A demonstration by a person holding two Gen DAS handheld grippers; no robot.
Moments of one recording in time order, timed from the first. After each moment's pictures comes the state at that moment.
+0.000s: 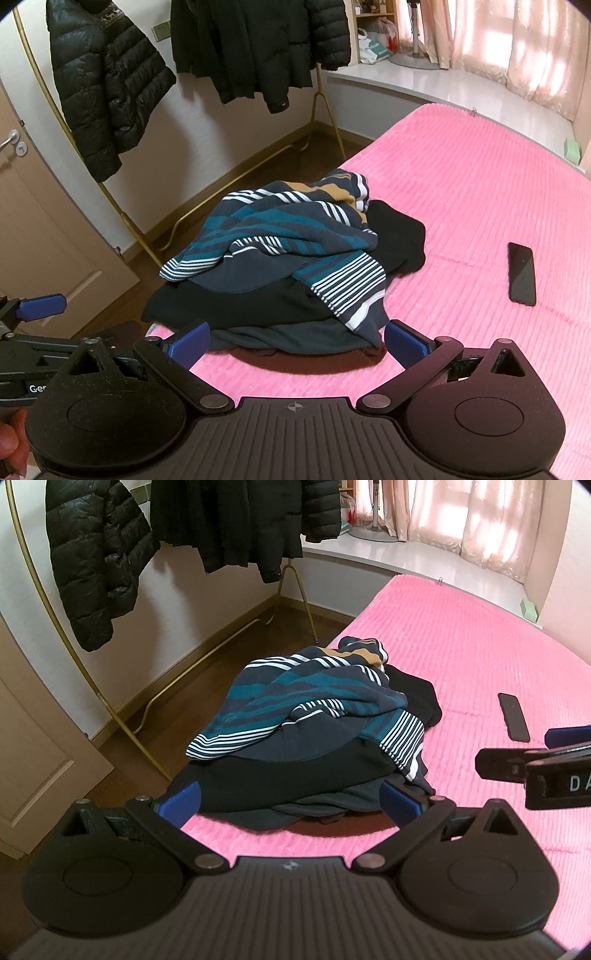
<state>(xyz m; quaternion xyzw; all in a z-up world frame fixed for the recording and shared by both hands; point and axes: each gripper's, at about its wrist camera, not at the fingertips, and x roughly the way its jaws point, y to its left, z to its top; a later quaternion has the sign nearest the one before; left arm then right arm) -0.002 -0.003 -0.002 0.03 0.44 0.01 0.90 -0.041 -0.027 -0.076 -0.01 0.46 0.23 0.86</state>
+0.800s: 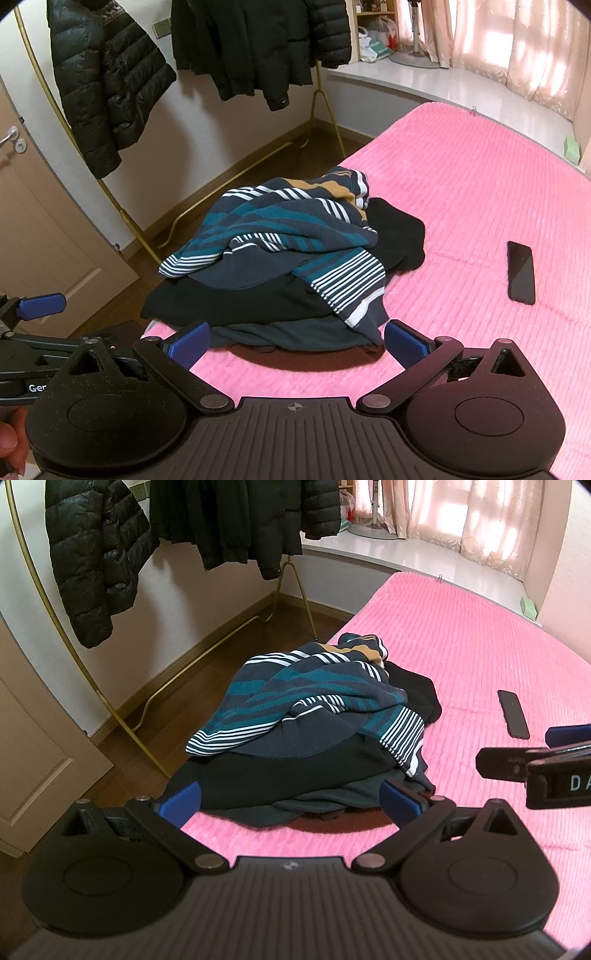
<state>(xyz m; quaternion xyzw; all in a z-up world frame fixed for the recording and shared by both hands) -0.007 -0.005 -0.007 0.04 0.44 0.01 0.90 -0.043 -0.024 -0.074 -0.02 0.46 0.23 0.86</state>
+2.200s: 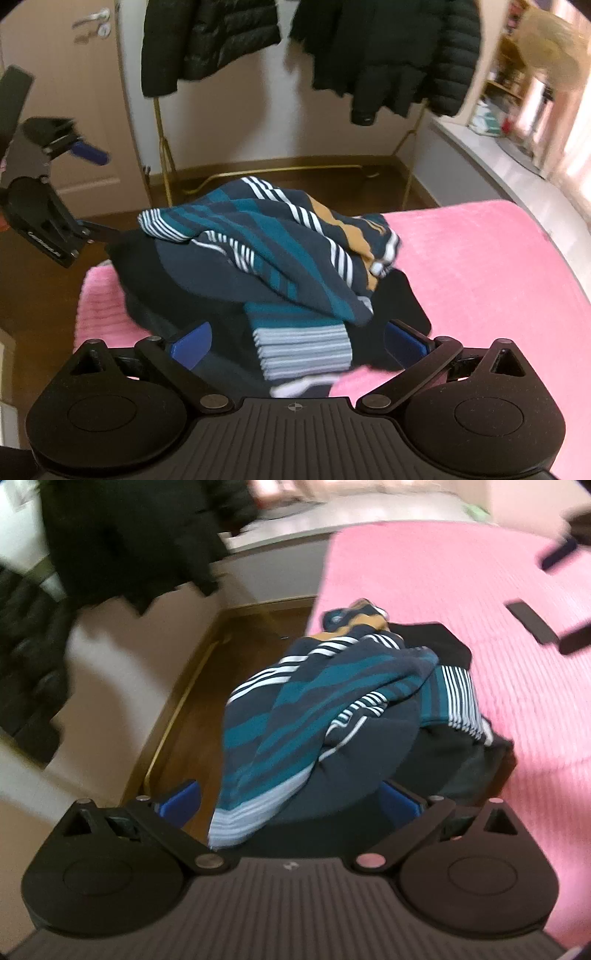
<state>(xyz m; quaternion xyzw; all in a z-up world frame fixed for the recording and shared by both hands) 0.136 0.025 -0.112 0.24 0.42 -0.13 0.87 0.081 -0.002 -0.150 -0.24 0.38 0.38 0.81</state>
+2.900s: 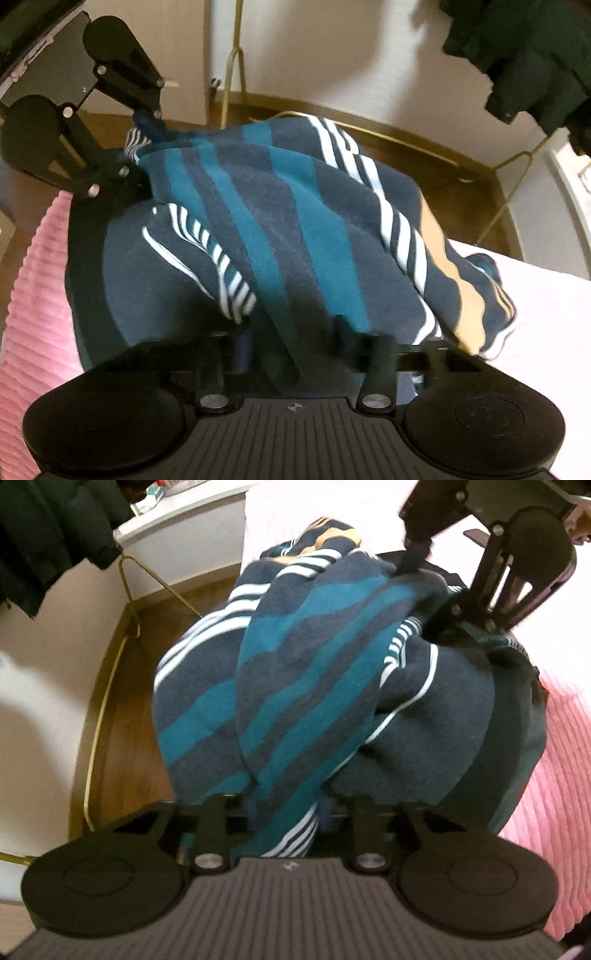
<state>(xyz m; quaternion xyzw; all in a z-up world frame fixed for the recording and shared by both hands) 0.223 0.071 -0.209 0.28 0.46 -0.25 0.81 0.190 0.113 -0.295 -0.37 0.39 0.46 0.71</state>
